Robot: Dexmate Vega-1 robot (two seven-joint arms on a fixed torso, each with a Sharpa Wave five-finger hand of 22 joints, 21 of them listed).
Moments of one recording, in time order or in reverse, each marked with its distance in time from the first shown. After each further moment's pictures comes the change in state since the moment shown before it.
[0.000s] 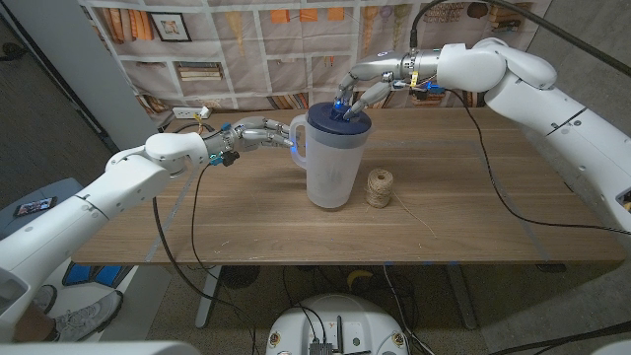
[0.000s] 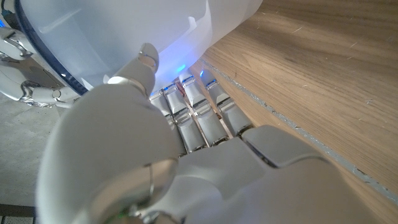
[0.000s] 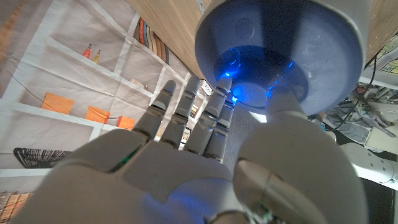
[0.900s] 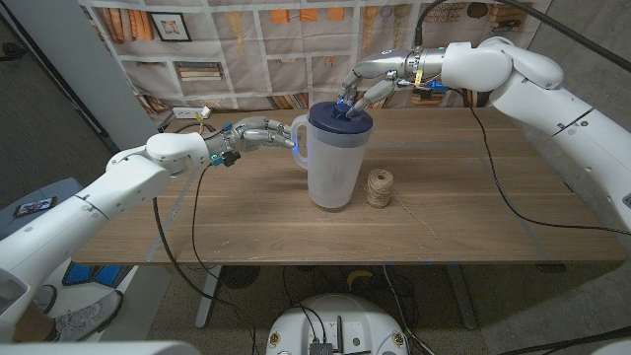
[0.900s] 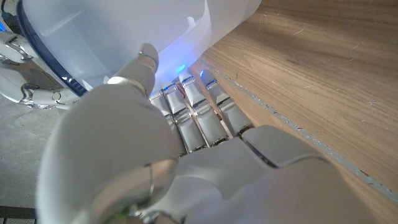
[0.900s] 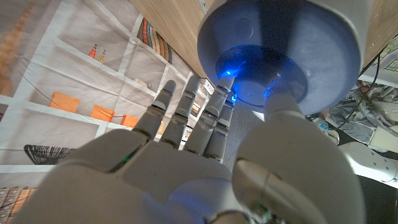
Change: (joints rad) left arm 0.003 0.002 0.000 -0.009 0.003 0.004 0.007; left_hand 0.000 0.000 0.000 0.000 -0.001 0.000 0.000 0.000 0.000 0.000 0.000 -0.001 0.000 -0.002 0.001 0.000 -0.001 0.000 0.000 0.000 0.000; right arm -0.014 -0.017 0.017 -0.014 0.007 -0.006 -0.006; right_hand 0.006 0.015 -0.012 0.001 0.001 0.007 0.007 -0.004 0.000 0.011 0.000 -0.007 0.005 0.000 0.000 0.007 -0.002 0.000 0.000 0.000 0.000
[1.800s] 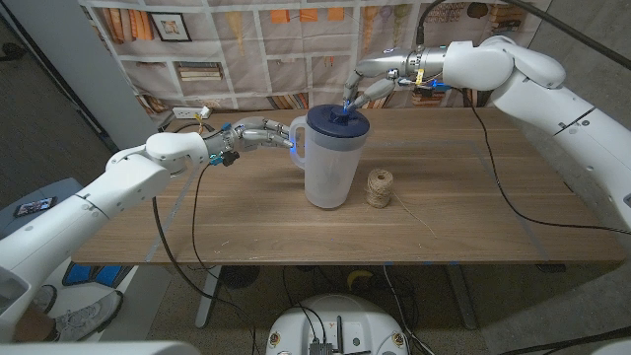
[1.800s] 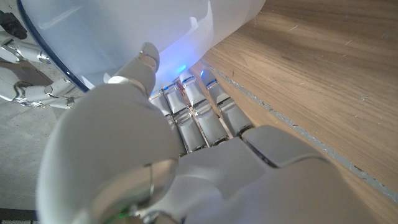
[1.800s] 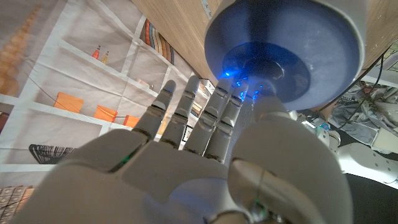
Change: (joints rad) left arm -0.012 -0.005 0.004 0.014 0.004 0.002 -0.007; left_hand 0.000 0.000 0.000 0.000 0.001 0.007 -0.001 0.000 0.000 -0.002 -0.002 0.002 0.002 -0.005 0.002 0.004 0.000 0.000 0.000 0.000 0.000; right arm 0.002 -0.002 -0.001 0.003 -0.004 0.004 0.002; right_hand 0.011 0.025 -0.024 -0.001 0.006 0.057 -0.090 -0.021 0.006 -0.050 0.002 -0.031 0.004 -0.011 0.004 0.000 -0.005 0.000 0.000 -0.001 0.000
